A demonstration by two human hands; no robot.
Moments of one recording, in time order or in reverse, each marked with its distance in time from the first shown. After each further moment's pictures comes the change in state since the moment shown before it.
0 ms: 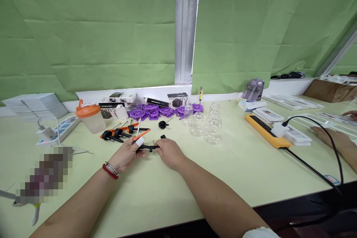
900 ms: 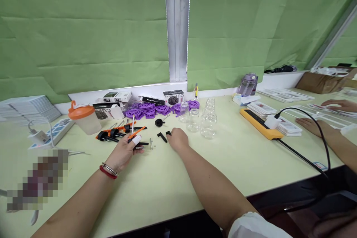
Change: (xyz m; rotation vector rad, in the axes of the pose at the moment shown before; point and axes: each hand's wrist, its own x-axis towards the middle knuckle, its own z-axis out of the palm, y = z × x) left_hand -0.003 0.005 0.006 0.024 0.051 0.083; right_hand 0.019 0.050 -0.009 -0.141 0.141 0.627
